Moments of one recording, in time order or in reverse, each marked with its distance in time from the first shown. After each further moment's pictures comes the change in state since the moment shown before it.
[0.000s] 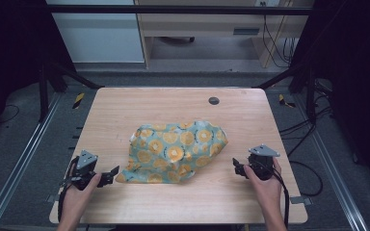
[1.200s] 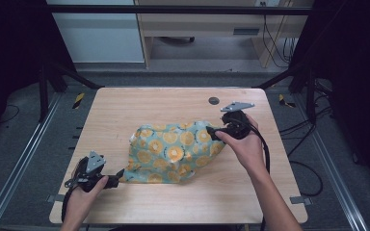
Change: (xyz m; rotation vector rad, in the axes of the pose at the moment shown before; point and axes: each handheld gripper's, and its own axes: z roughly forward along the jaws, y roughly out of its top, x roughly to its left) left arm -0.017 0.004 0.002 0.005 0.004 0.119; right arm 0.049 0.152 0.000 0.013 0.203 -0.142
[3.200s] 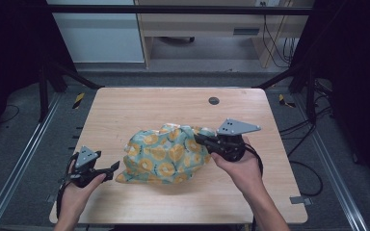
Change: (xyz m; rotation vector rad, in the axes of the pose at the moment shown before) left arm 0.012 0.016 -0.016 -0.062 -0.012 -0.084; right arm 0.065 -0.015 -0.057 -0.279 0.323 -0.063
